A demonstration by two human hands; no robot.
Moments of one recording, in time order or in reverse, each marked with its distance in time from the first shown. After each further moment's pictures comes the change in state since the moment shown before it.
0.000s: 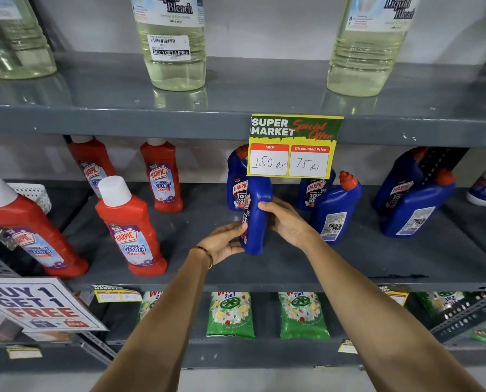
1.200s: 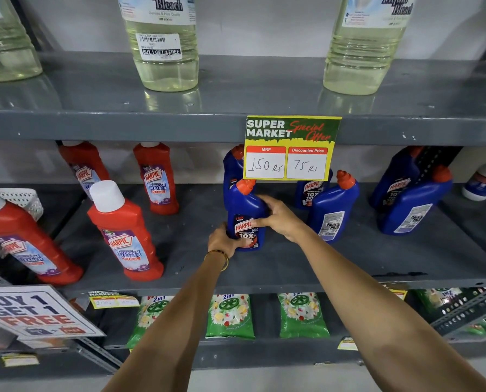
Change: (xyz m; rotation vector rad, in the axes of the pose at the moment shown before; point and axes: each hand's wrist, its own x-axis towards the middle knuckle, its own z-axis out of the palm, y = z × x) left_hand 0.013 -0.011 0.018 0.760 0.567 0.142; right_hand 0.016 -0.001 0.000 -0.491 0.097 0.026
